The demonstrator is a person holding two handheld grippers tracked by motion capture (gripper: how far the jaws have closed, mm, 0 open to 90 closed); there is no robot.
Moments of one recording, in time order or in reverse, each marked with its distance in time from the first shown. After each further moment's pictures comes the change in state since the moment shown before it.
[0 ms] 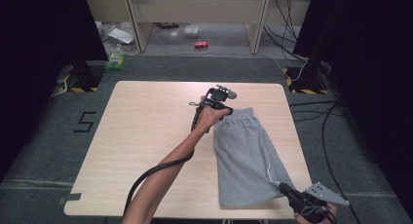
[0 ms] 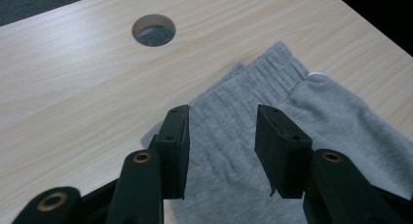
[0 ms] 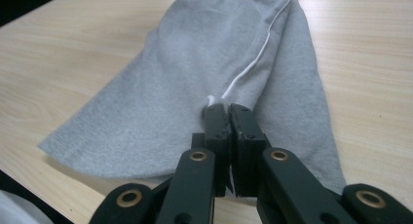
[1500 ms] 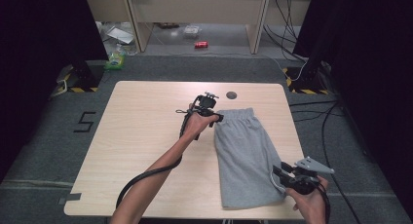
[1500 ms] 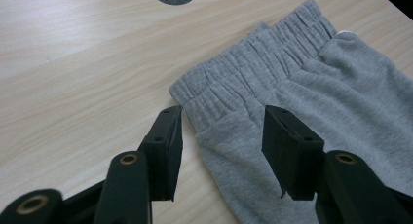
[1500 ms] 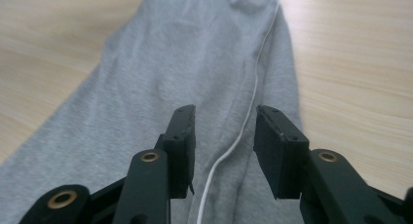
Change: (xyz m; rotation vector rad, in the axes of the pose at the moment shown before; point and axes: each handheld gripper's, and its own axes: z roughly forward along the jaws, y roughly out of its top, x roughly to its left) left arm 0.022 -0.034 -0.007 0.017 -0.021 -0.041; right arm -0.019 0.047 0.049 0.098 -0.063 -0.027
